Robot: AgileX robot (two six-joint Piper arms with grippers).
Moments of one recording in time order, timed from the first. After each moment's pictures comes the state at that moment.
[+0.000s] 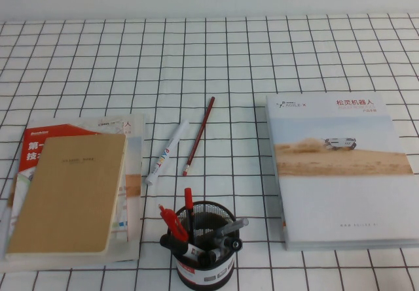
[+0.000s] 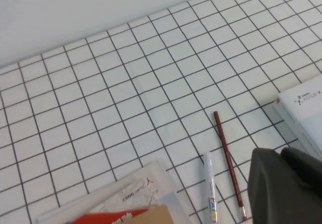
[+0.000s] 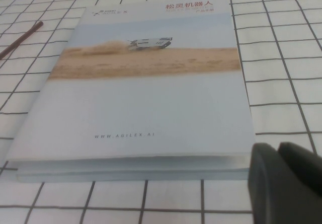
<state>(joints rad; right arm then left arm) 0.12 -0.02 0.03 0.14 0.38 0.03 -0.41 1.42 -1.79 -0.02 1.11 0.15</state>
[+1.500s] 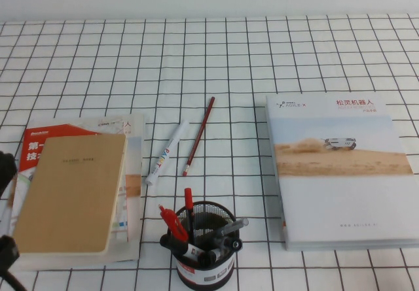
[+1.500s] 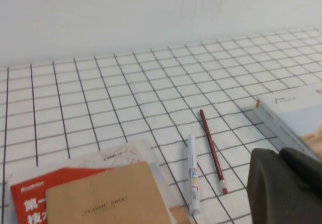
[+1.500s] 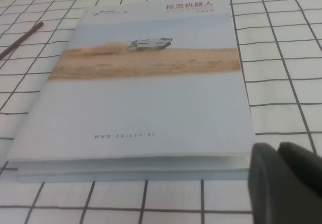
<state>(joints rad) 0.12 -0.02 0.03 0.14 0.38 0.03 -0.41 0.47 -0.57 -0.03 0.47 0.03</state>
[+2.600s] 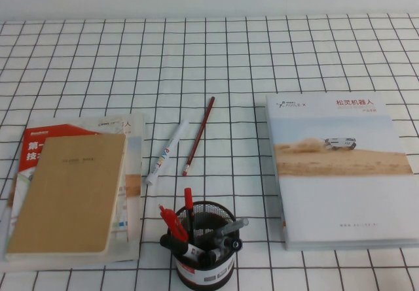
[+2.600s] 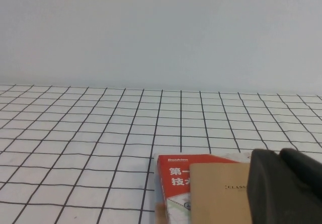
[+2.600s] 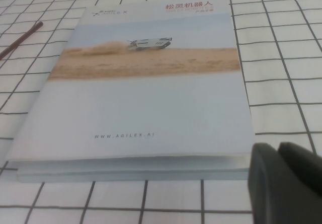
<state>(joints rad) 0.12 -0.02 0.03 0.14 0.38 0.03 0.00 -0.01 0.02 -0.21 0.06 0.22</state>
